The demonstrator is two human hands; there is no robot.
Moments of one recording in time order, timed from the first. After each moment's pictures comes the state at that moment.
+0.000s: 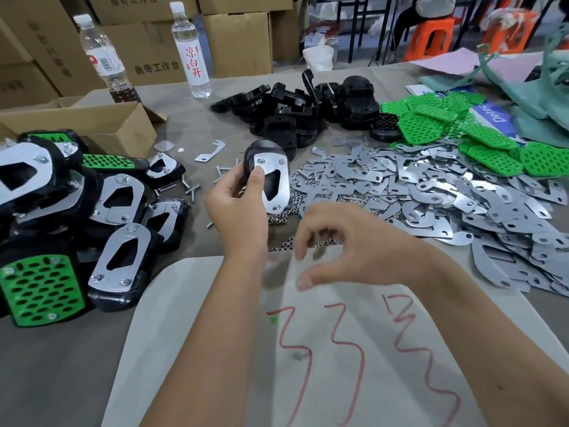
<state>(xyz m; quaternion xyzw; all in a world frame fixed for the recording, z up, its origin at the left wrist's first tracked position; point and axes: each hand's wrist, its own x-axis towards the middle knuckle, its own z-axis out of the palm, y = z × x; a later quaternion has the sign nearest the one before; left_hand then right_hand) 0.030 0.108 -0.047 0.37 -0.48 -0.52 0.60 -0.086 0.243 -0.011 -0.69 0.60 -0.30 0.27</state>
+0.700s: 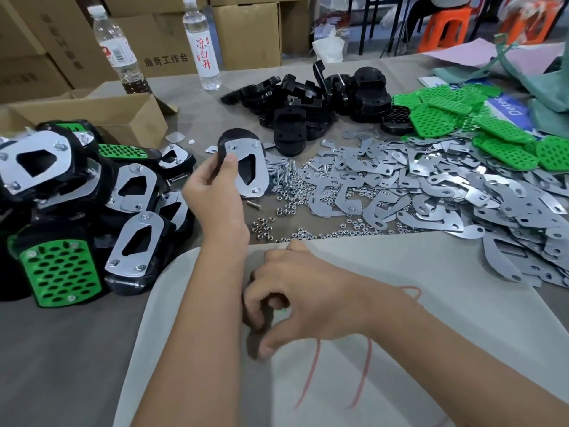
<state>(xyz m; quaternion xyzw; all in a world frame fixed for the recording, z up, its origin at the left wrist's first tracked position) 0.060 0.087 -0.034 0.41 -0.39 -0.53 0.63 -0.007 0.238 -0.030 -0.80 0.52 -0.17 0.24</state>
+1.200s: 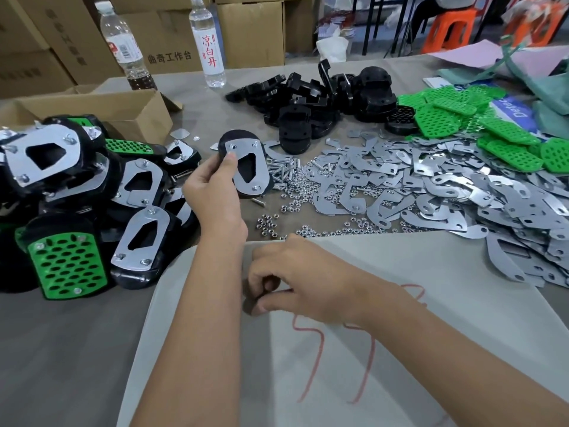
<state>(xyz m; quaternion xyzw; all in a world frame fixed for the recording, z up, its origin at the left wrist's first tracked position) 0.068 0.086 -0.030 0.43 -0.34 -0.57 0.61 -0.011 0.228 -0.041 -0.79 0.51 -0.26 0.22</state>
